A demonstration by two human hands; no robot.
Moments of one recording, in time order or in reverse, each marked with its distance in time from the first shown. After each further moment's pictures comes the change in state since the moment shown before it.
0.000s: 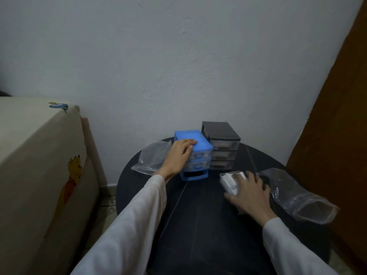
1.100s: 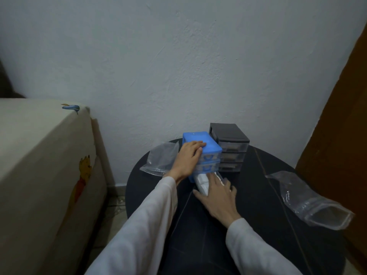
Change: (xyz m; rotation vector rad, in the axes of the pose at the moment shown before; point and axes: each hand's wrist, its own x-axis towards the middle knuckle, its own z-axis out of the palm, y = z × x) left_hand -0.003 0.007 0.001 0.012 0.003 0.002; right_hand -0.008 -0.081 0.033 0.171 0.006 -0.161
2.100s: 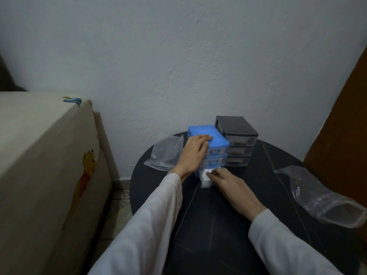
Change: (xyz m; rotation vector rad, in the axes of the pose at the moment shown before) left_hand 0.001 -0.007 0.005 -0.040 0.032 0.026; right_hand 0.020 0.037 -0.009 -0.241 0.141 -0.640
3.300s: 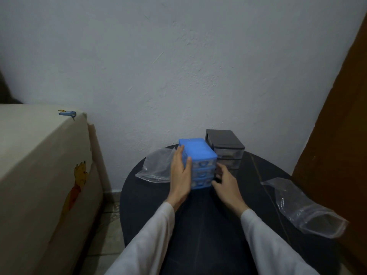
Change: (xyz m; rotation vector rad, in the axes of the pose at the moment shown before) left_hand -0.032 0.014 0.019 -0.481 0.314 -0.250; right_hand 0.020 0.011 -0.009 0.840 0.281 0.573
